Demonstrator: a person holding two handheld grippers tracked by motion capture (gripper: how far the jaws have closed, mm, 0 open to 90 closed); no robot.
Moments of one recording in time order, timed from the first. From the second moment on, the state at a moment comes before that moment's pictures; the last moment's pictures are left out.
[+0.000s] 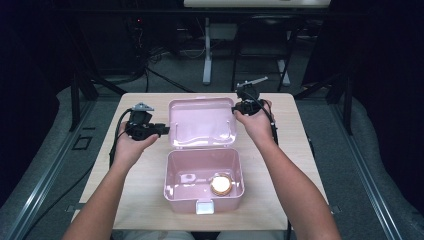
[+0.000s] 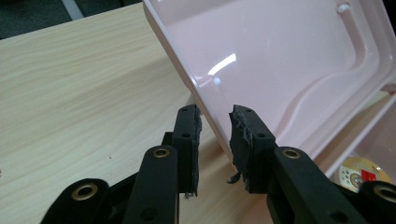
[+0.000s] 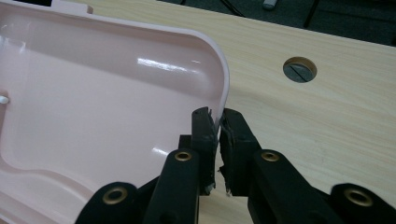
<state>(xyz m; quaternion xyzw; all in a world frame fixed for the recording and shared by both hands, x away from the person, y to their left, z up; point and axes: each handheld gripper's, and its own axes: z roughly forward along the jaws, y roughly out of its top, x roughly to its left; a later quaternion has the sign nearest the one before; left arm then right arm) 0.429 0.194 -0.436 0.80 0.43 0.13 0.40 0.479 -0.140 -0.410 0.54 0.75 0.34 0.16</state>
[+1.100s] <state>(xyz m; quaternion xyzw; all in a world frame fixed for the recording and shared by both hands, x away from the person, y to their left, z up) 0.467 0.172 -0.425 0.79 0.45 0.16 0.38 0.471 -0.149 -0.408 0.54 0.74 0.37 0.16</state>
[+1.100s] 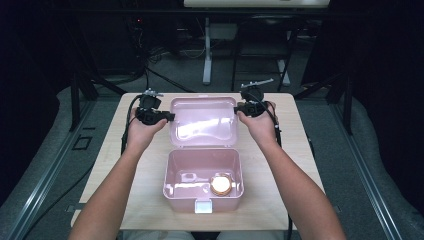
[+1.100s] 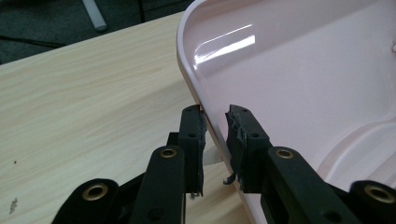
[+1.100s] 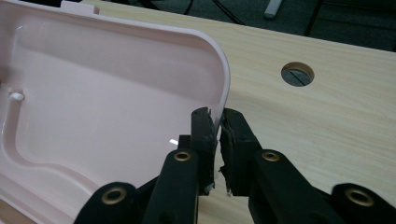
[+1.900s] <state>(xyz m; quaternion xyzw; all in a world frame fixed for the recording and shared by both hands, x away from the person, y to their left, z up) 0.451 0.175 -0.396 0.79 0.43 0.19 0.40 0.451 -0.153 -0.388 0.51 0.74 0.40 0.19</state>
